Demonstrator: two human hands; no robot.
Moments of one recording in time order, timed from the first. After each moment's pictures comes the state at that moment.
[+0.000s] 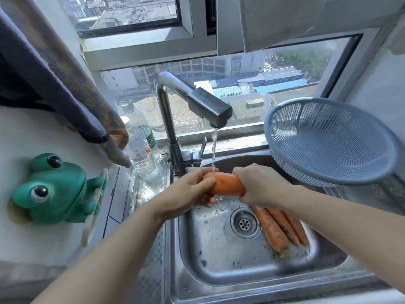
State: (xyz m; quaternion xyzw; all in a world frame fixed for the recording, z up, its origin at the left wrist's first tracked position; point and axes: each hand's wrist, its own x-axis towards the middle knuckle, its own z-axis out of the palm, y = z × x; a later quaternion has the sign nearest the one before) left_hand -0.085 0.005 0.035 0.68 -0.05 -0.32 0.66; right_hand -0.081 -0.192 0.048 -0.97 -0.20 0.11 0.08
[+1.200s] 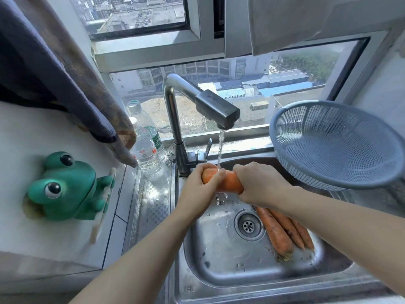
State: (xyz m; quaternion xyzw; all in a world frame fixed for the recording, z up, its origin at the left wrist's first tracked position) left_hand -0.095 -0.021 0.029 0.79 0.04 -0.07 0.61; right_hand -0.078 -0.177 0.051 -0.98 -0.20 0.07 0.06
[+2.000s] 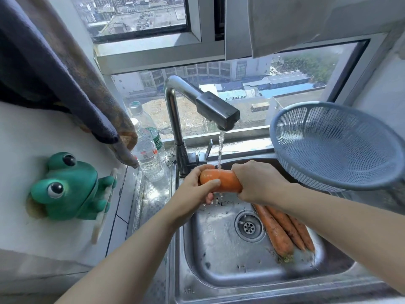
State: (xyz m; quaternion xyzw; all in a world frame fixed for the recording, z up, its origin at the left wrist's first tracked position) left_hand -0.096 -0.002 0.034 0.69 0.02 -0.19 0.70; right_hand -0.075 -0.174 0.058 -0.97 -0.21 0.07 0.05
